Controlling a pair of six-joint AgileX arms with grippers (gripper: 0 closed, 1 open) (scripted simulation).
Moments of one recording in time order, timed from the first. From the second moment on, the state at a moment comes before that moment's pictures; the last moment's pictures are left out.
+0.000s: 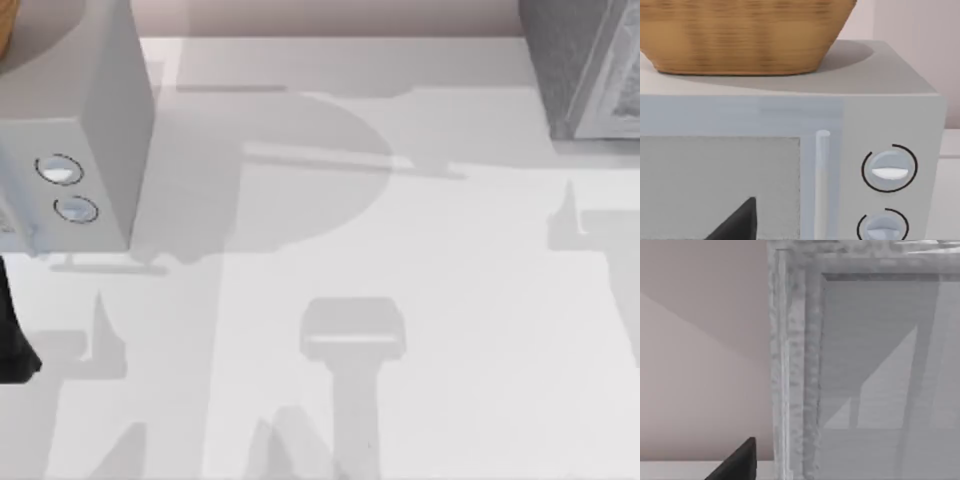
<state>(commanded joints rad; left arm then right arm) 0.00 0.00 0.00 0.00 0.00 0.00 0.09 0.70 0.88 -0.22 0.11 0.01</state>
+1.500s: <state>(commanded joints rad) 0.00 0.00 0.00 0.00 0.00 0.00 0.14 1.31 1.59 -0.27 0.17 0.01</state>
